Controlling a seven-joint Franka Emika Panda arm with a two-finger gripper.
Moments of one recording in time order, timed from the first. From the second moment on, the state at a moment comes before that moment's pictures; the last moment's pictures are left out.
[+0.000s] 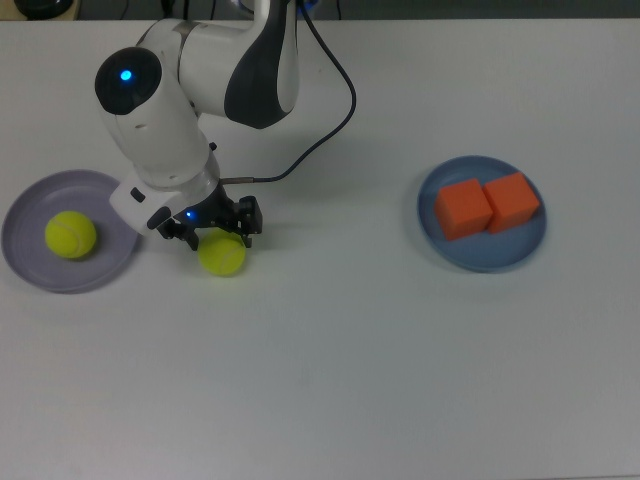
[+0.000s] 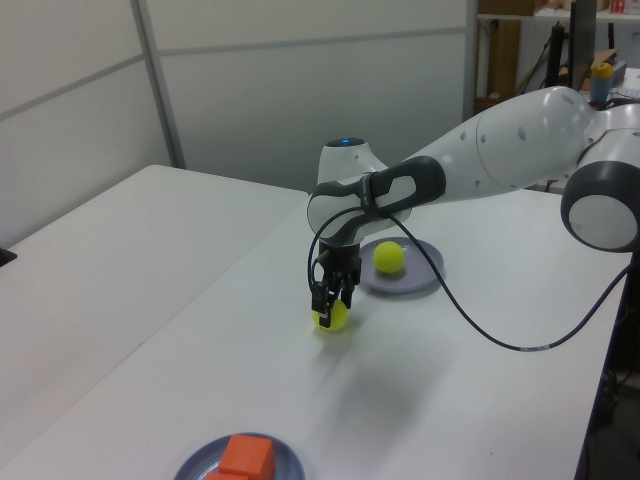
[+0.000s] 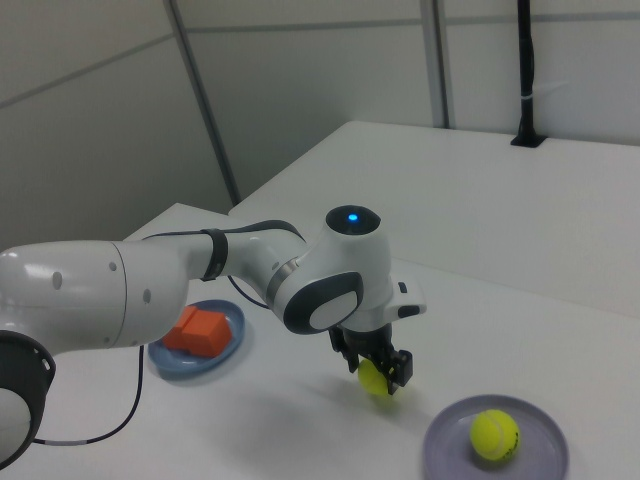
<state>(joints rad) 0.38 0.50 -0.35 -1.68 0.38 2.17 -0.33</state>
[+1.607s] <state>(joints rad) 0.33 0.41 -0.50 -1.75 0.29 2.12 -0.46</state>
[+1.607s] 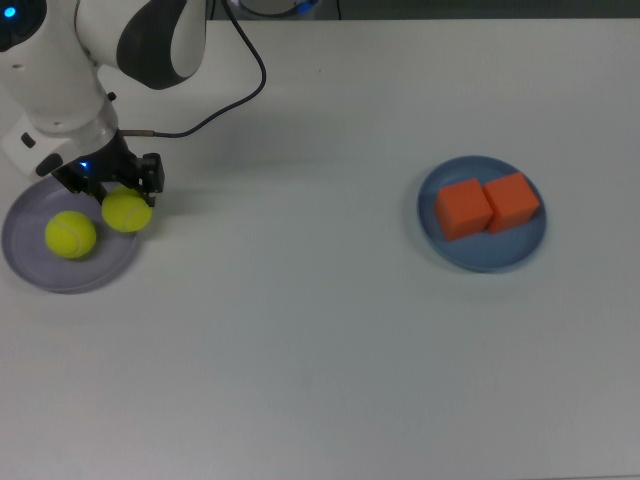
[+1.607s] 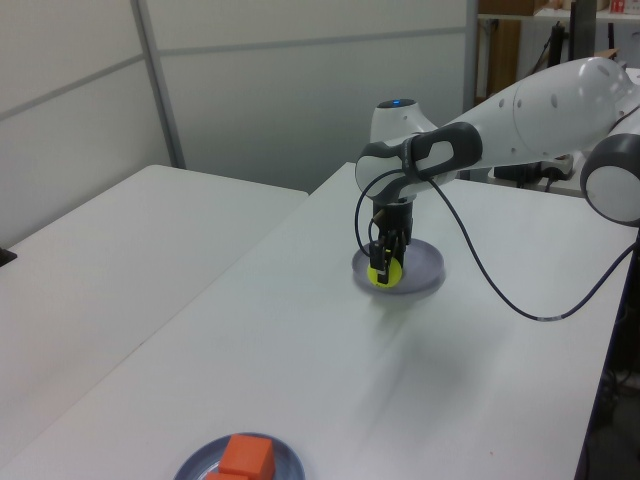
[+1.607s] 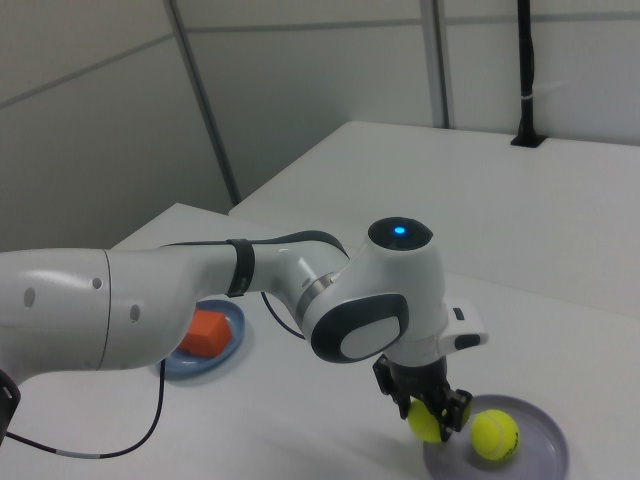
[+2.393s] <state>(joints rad) 0.30 0.37 -0.53 -1.74 0.27 2.03 -0.47</state>
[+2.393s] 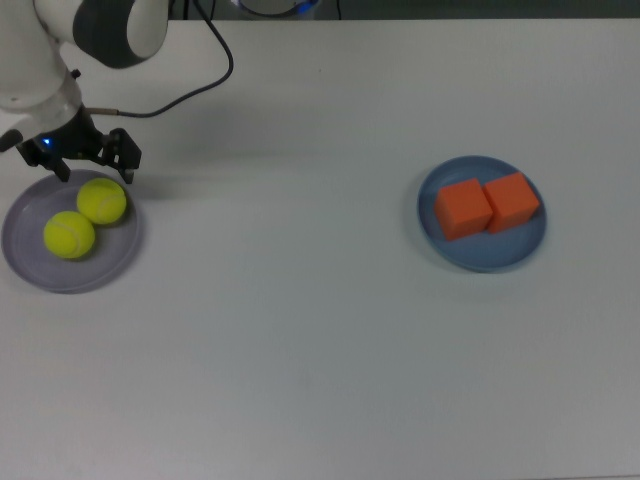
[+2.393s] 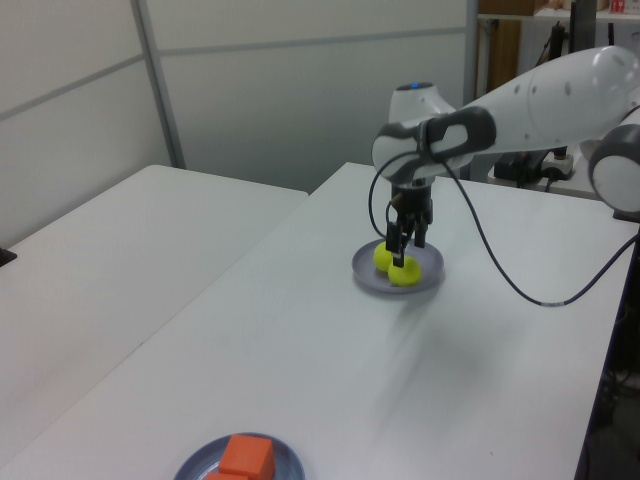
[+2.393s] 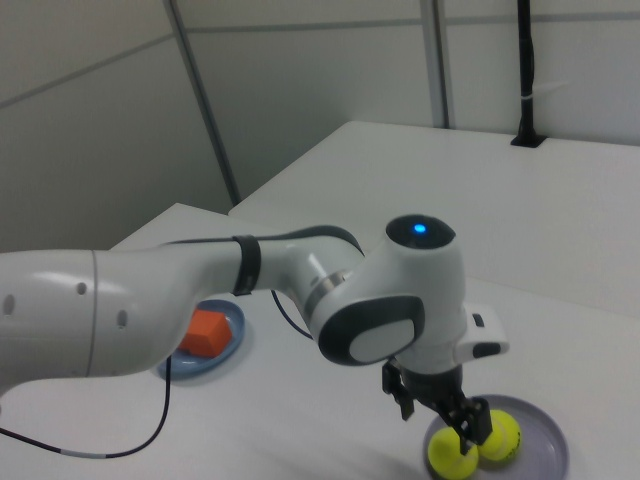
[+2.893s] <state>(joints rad) 0.42 0.13 -0.36 -1.73 0.13 1.88 -0.14</state>
